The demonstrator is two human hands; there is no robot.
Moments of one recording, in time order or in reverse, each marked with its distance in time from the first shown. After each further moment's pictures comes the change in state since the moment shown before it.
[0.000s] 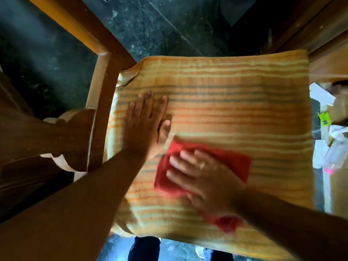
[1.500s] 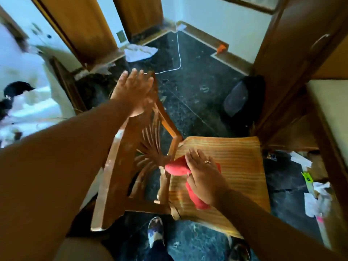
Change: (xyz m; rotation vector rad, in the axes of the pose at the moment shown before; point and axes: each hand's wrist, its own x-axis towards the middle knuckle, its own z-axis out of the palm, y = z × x) left_hand -0.071 -0.087 -0.504 0.569 0.182 -0.040; right_hand -0.013 -0.198 -0.347 0.143 0.132 0.403
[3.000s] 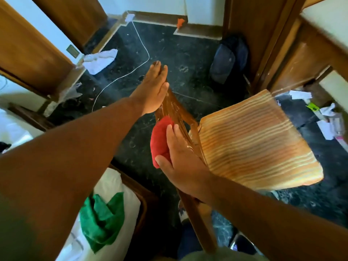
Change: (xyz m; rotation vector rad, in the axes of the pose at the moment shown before) left_hand 0.049 -0.048 0.048 -0.647 -0.066 0.454; right_hand 0.112 -0.225 -0.010 0.643 0.276 0.316
